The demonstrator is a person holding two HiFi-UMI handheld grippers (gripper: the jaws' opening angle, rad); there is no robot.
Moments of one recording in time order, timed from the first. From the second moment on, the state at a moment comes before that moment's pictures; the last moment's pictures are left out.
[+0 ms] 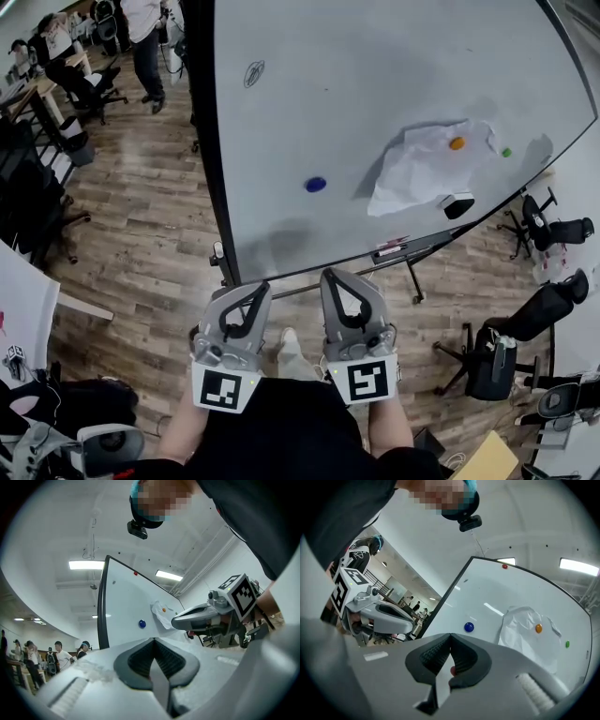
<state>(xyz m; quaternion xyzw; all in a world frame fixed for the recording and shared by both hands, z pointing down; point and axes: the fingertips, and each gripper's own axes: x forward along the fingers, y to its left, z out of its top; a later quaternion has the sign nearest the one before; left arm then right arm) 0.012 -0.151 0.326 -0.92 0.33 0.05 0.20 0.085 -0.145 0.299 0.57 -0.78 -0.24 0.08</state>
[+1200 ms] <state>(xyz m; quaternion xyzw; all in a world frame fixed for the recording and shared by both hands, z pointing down) 0.016 -0.195 0.315 -0.90 0.37 0.04 0.22 0.095 -0.238 0.260 0.57 -0.78 -0.27 0.06</state>
